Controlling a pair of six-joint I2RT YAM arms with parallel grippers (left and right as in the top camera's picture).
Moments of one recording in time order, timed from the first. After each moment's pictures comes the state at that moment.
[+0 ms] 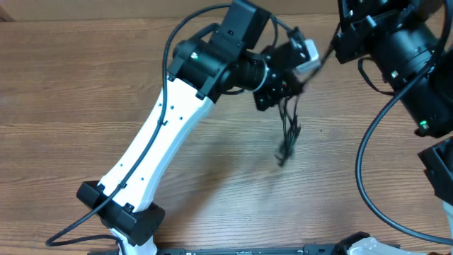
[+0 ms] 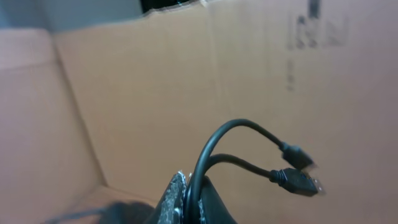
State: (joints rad) left arm -0.61 1.88 2.18 -1.16 0.66 0.42; right arm 0.44 1.36 2.15 -0.74 0.02 0.18
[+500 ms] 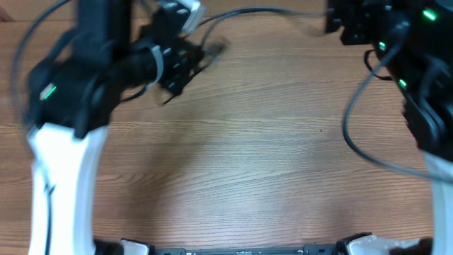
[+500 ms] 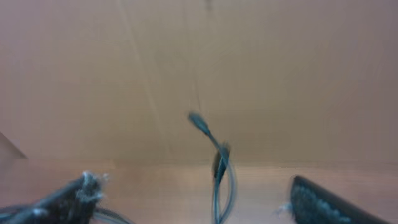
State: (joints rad) left arm -0.25 1.56 2.18 -1.30 0.48 0.17; right arm 0.30 1.49 2.15 -0.95 0.11 0.21
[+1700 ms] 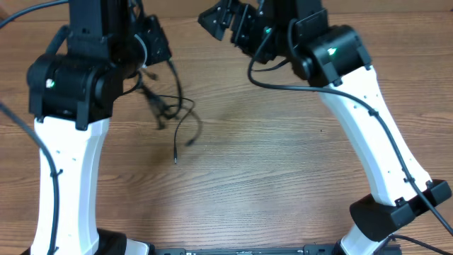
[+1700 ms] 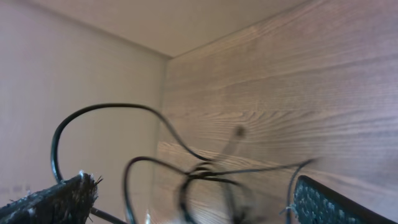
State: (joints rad) left arm -0.23 1.62 2.19 -1.22 0.03 -0.52; right arm 0.51 1.83 2.15 -0.87 -0.35 0.89
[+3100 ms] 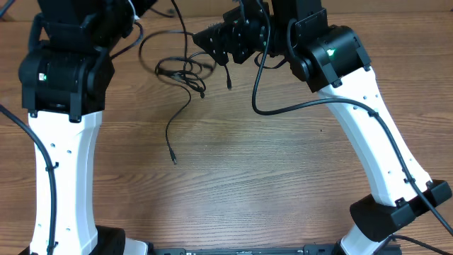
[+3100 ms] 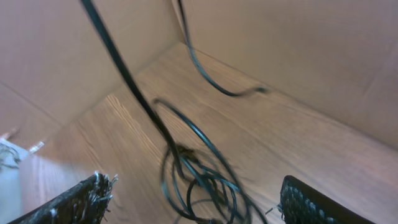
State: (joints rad) left arm -0.16 1.62 2.18 -0.78 0.13 -0.83; right arm 0.50 1.83 2.15 -0.81 -0.47 0.03
